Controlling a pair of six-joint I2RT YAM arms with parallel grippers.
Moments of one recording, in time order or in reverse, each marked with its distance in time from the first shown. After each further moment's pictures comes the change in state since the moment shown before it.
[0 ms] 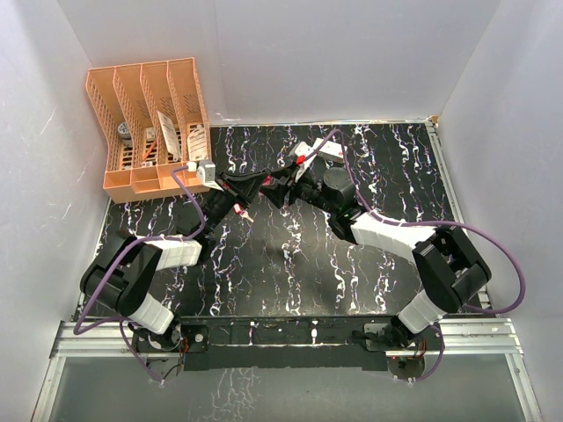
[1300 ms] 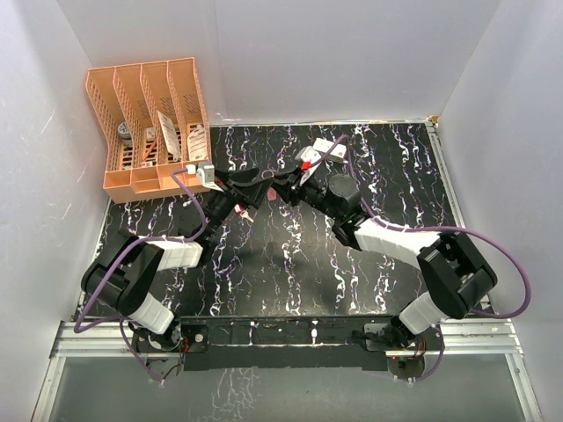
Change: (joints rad) left arm -0.014 0.008 -0.013 0.005 -0.068 -0.023; right arm 0.010 -0.028 -0.059 0.093 0.080 -0.054
